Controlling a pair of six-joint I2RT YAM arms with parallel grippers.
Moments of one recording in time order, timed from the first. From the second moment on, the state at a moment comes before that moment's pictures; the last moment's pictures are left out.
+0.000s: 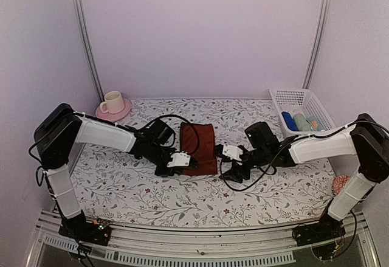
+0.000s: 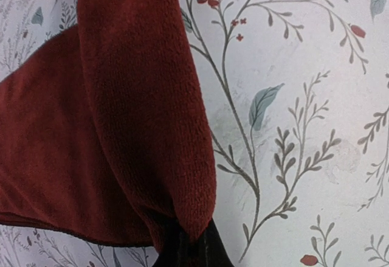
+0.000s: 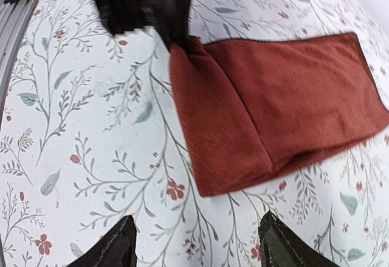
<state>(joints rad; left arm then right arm) -0.75 1.85 1.02 -0.22 0.27 0.97 0.75 1.62 0.82 0.01 -0.37 -0.49</state>
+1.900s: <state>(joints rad) -0.59 1.77 1.05 -0.46 0.54 0.96 0.95 1.95 1.16 -0.18 -0.13 -0.60</state>
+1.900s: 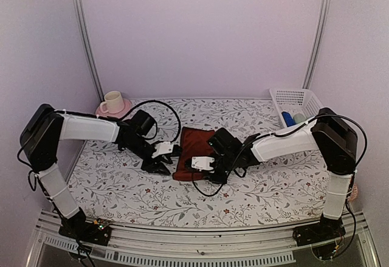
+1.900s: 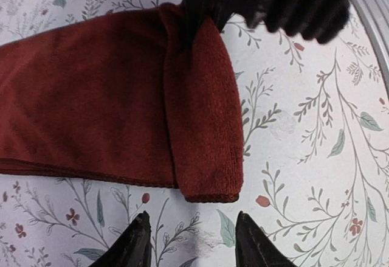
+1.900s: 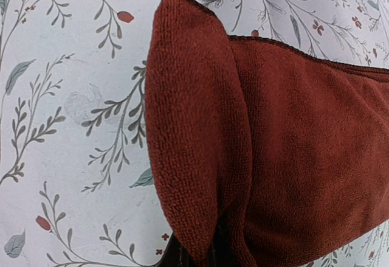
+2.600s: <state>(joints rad) -0.79 1.51 0.56 0.30 0.22 1.00 0.78 2.11 1.41 -0.50 -0.57 -0.39</state>
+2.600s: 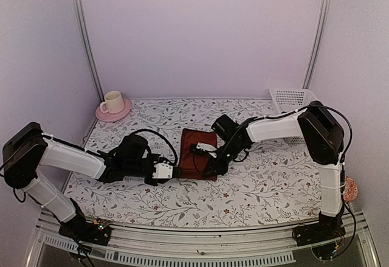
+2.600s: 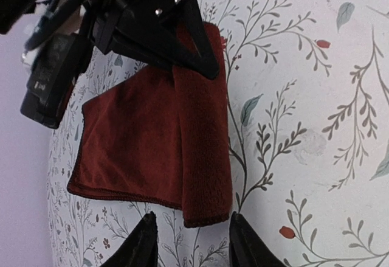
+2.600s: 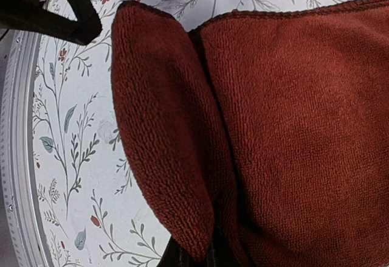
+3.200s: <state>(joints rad) -0.94 1.62 0.49 0.54 0.04 1.14 0.73 2.19 1.49 -0.58 -0.70 -0.33</state>
